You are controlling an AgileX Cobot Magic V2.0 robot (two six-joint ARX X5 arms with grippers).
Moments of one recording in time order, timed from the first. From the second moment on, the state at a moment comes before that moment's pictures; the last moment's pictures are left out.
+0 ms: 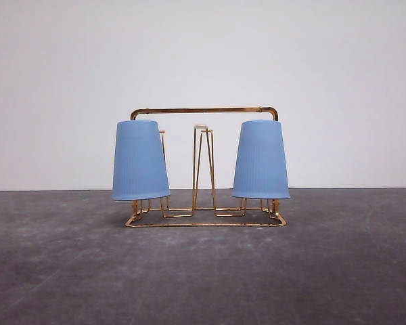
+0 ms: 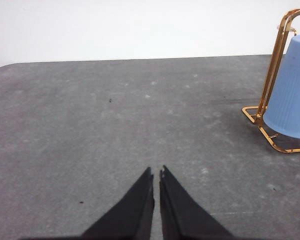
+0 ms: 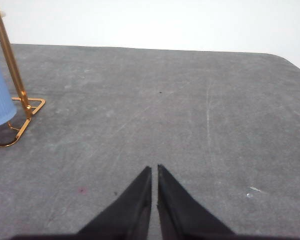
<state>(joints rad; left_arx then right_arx) -0.04 0.00 0.03 -0.15 0.00 0.03 0.05 0.00 0.02 -0.17 0.05 0.03</state>
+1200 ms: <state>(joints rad) -0.04 0.00 0.03 -0.15 0.00 0.03 0.05 0.00 0.02 -0.17 0.05 0.03</state>
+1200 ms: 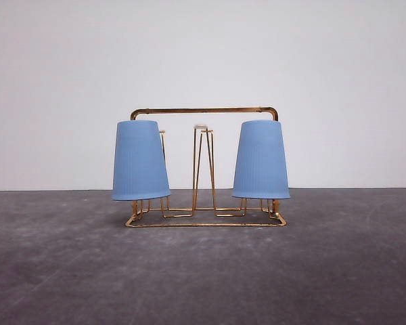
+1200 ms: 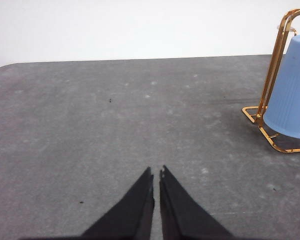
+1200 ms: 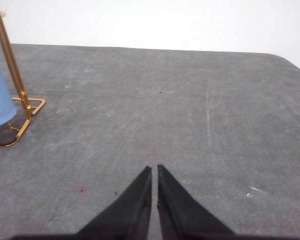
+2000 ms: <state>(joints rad) -0.04 0.00 0.03 -0.15 0.00 0.03 0.05 0.00 0.02 -0.17 0.05 0.03</state>
